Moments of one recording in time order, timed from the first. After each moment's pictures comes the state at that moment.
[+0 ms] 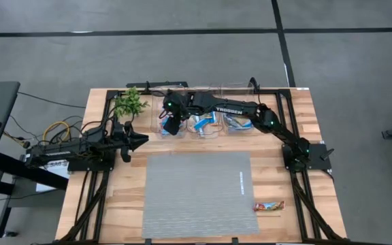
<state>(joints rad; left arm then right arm) 0.13 0.01 0.01 0.03 -0.01 -0.40 -0.22 2.41 2.33 -0.90 0.02 0.16</state>
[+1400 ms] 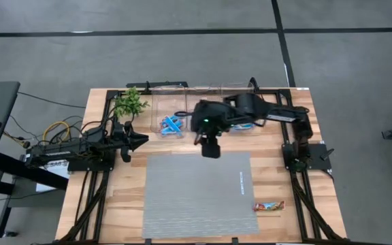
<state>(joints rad) 0.13 0.01 0.01 0.03 -0.01 -0.40 0.05 1.97 2.33 -1.37 0.00 -0.03</state>
